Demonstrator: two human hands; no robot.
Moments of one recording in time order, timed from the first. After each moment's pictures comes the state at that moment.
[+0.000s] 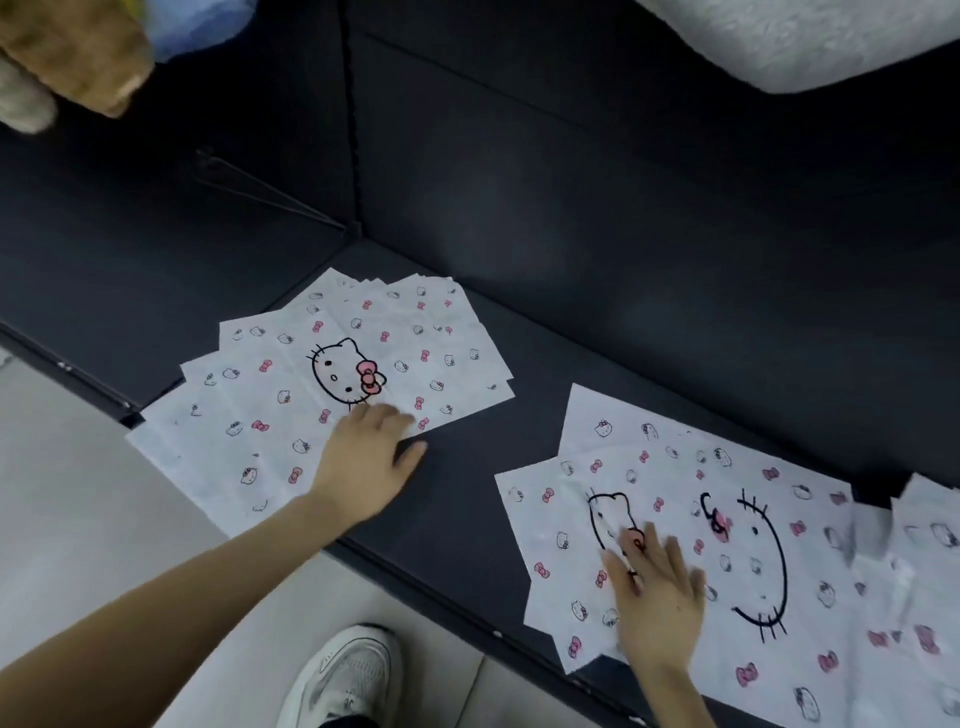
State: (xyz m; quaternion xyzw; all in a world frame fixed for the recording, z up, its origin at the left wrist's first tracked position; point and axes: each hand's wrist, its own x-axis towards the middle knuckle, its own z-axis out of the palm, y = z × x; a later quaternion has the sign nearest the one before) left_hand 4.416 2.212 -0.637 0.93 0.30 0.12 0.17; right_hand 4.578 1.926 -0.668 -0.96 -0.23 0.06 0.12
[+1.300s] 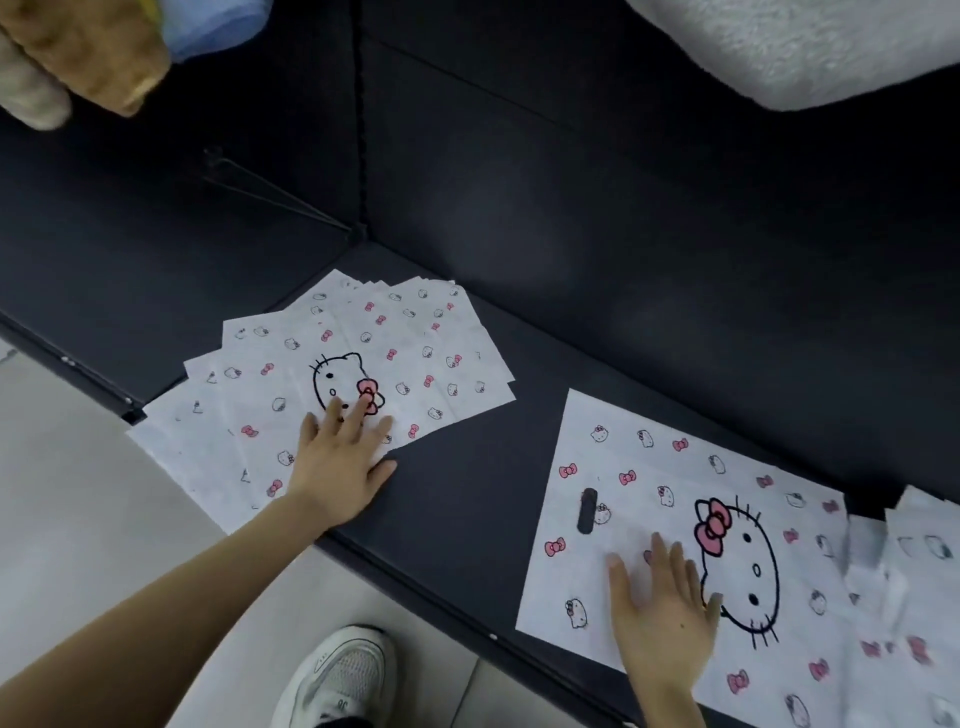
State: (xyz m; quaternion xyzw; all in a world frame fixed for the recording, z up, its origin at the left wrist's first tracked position) left_hand 4.399 2.222 -0.652 0.93 0.36 -0.08 0.07; right_hand 4.573 1.920 -0.658 -0.98 -0.17 0.03 0.12
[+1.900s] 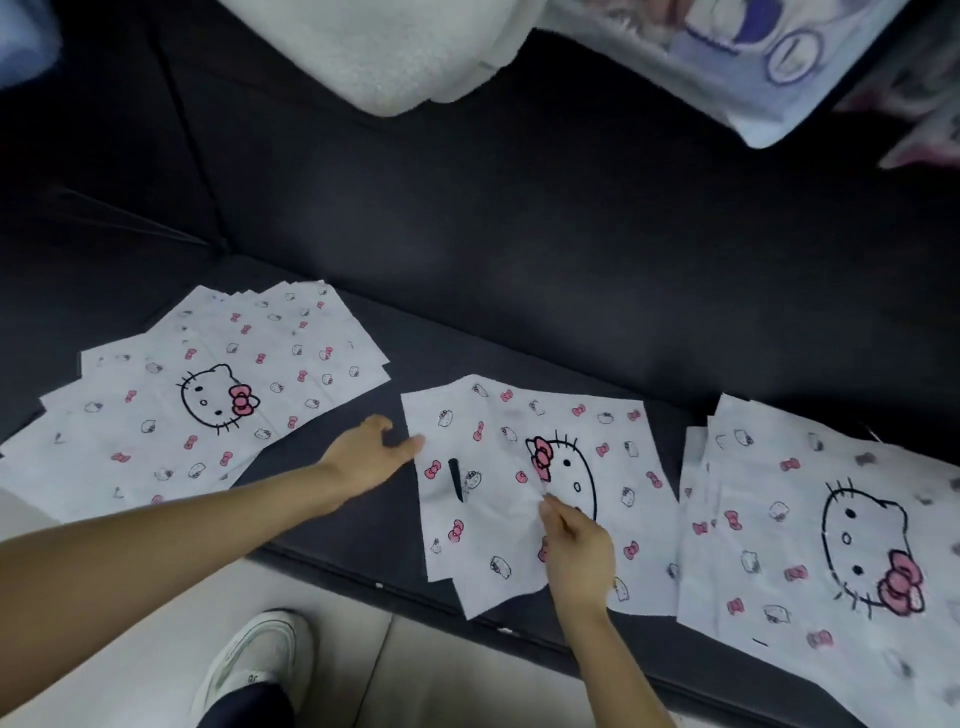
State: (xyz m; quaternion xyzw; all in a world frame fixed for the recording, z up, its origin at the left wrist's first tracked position) left_hand 4.497 2.106 -0.556 0.78 0.41 -0.09 0.46; right_hand 4.581 1.875 -0.596 -0.88 -0.04 0.13 0.45
